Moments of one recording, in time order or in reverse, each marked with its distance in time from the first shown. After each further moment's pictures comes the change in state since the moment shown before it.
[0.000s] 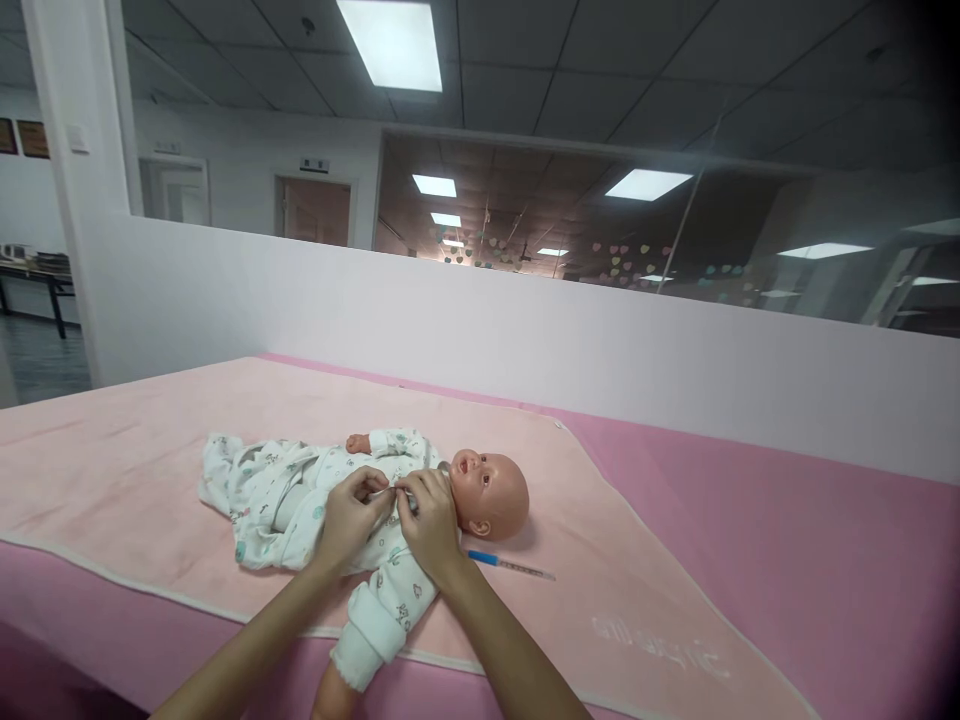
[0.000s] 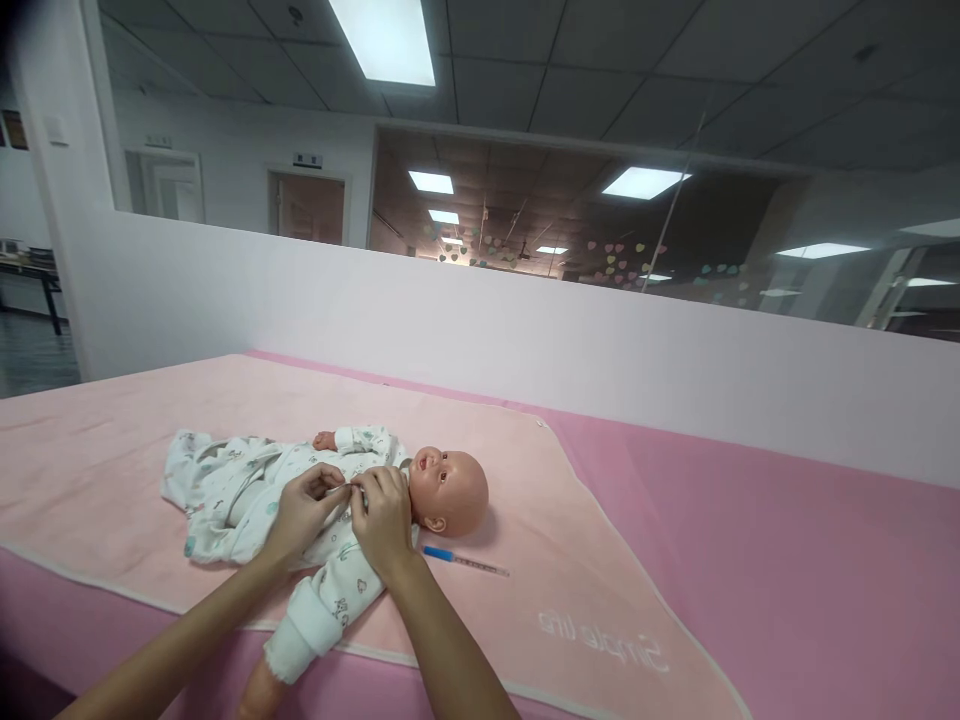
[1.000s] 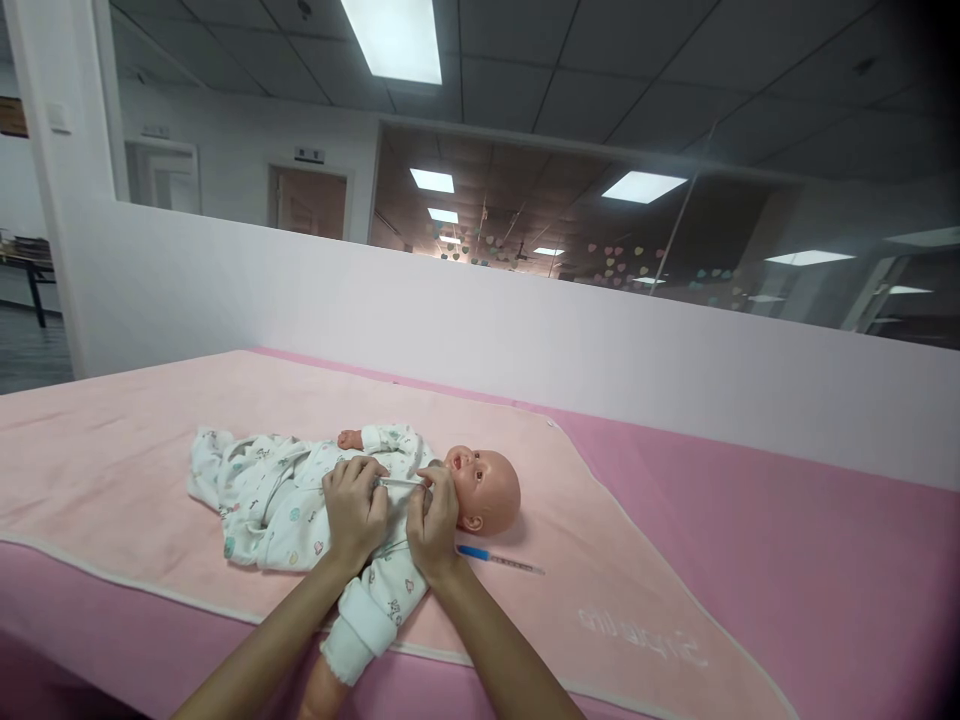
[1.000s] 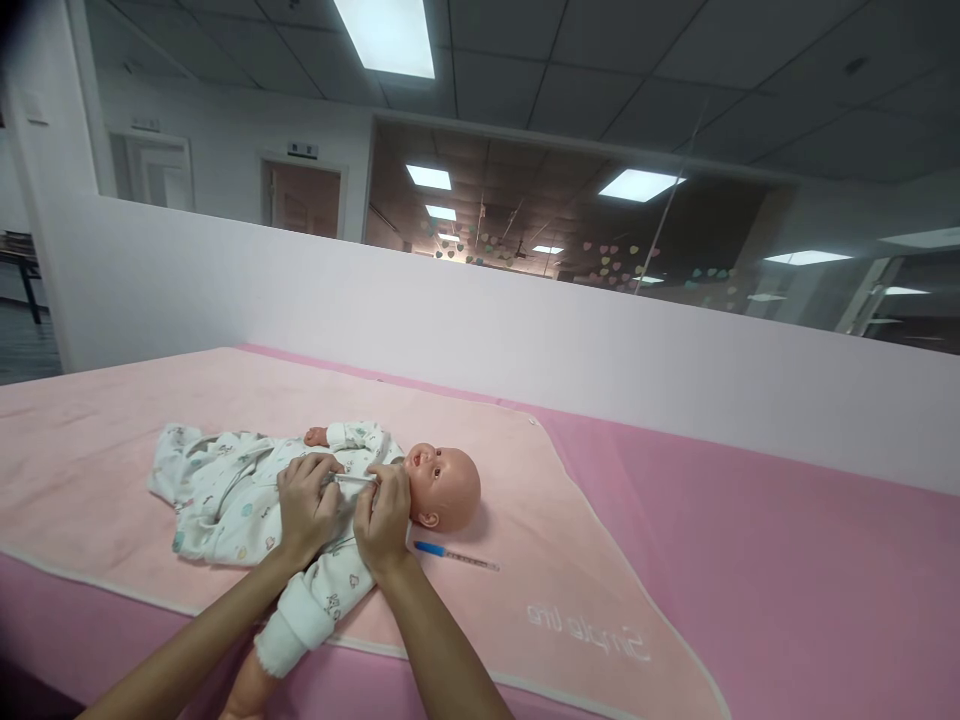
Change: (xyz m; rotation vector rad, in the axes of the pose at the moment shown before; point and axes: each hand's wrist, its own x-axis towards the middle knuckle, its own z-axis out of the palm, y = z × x) left_hand -0.006 0.011 0.015 0.652 0.186 0.344; right_hand -0.008 -0.003 -0.004 0.105 0.296 0.053
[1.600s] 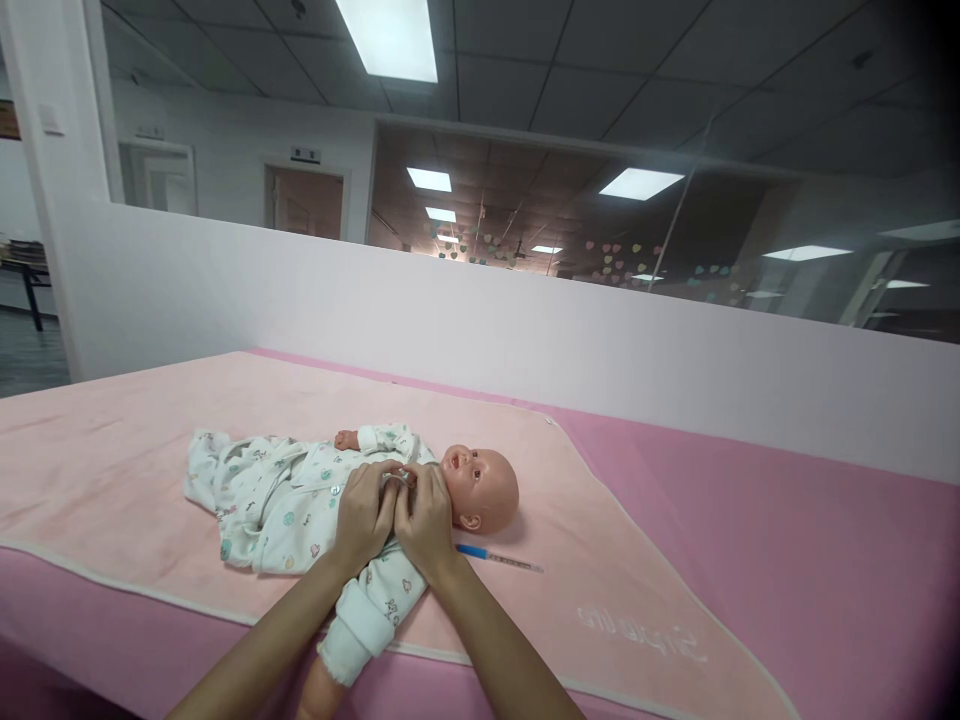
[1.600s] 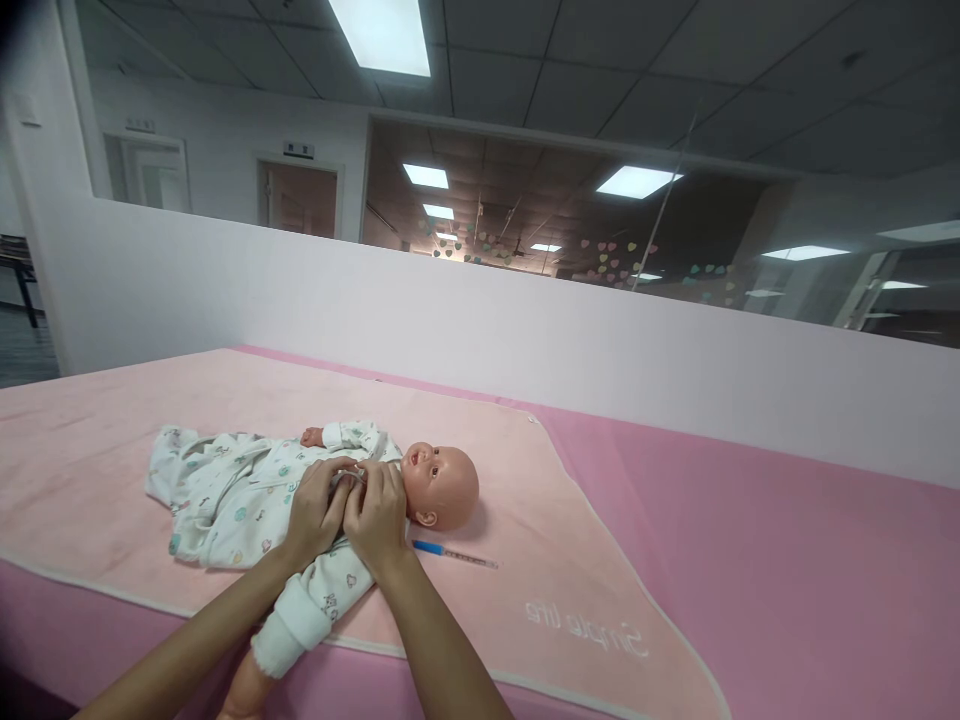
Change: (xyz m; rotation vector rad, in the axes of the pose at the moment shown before) left_hand -0.003 0.001 0.004 -0.241 -0.103 0.118; right_hand 0.003 0.002 0.002 -0.134 -0.181 -0.010
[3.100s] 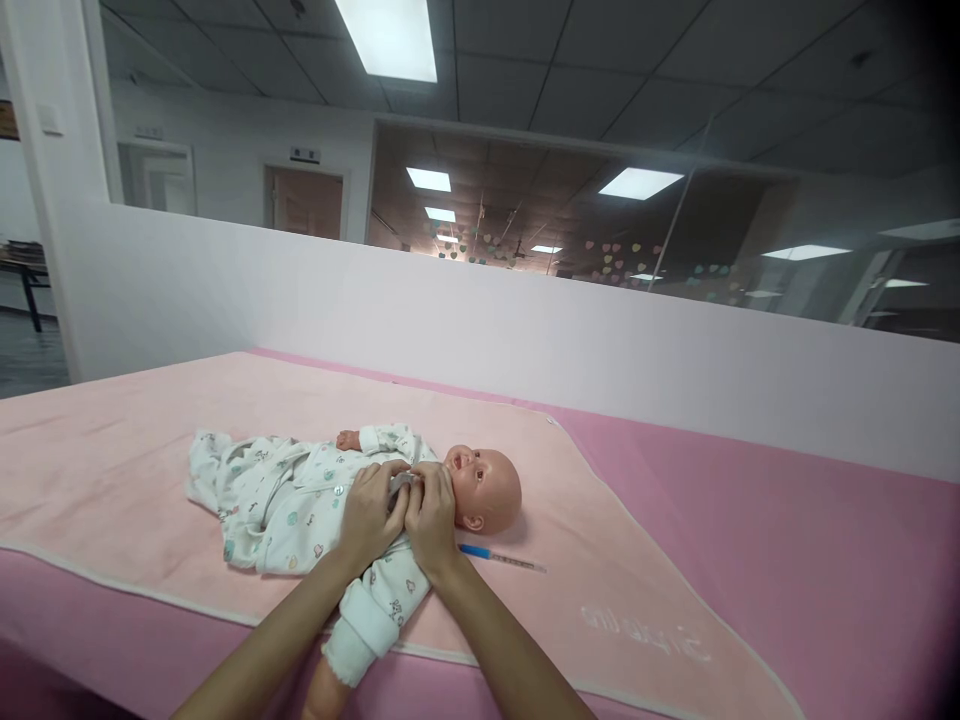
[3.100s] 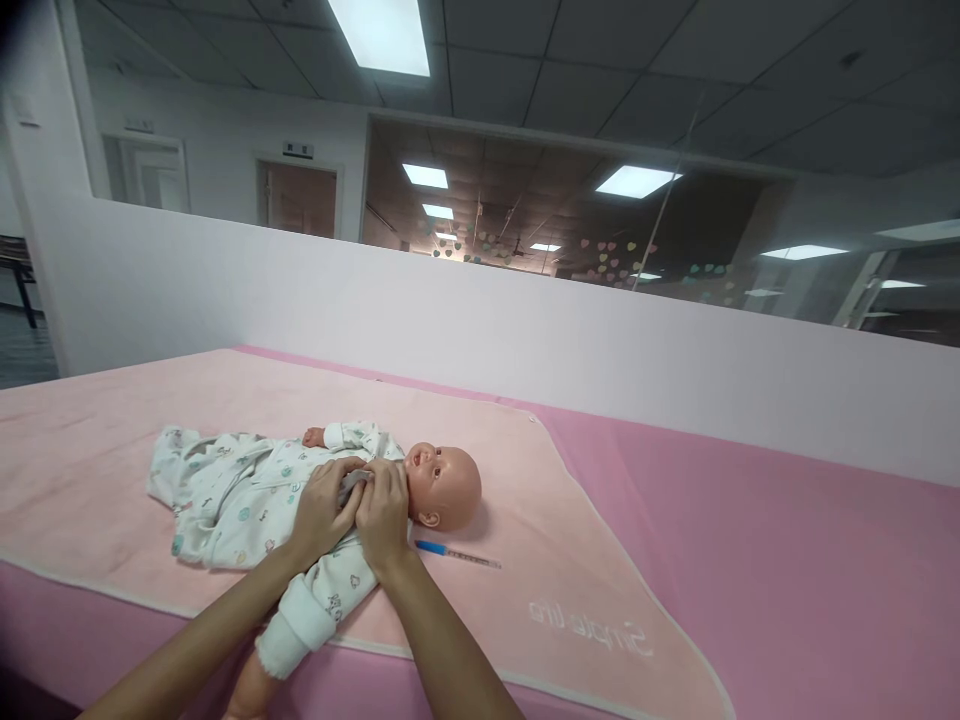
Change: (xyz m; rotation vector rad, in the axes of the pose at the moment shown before) left_hand 0.005 0.003 0.001 0.089 -0.097 0.029; right_hand -0.001 0.004 0.005 0.077 0.084 0.036
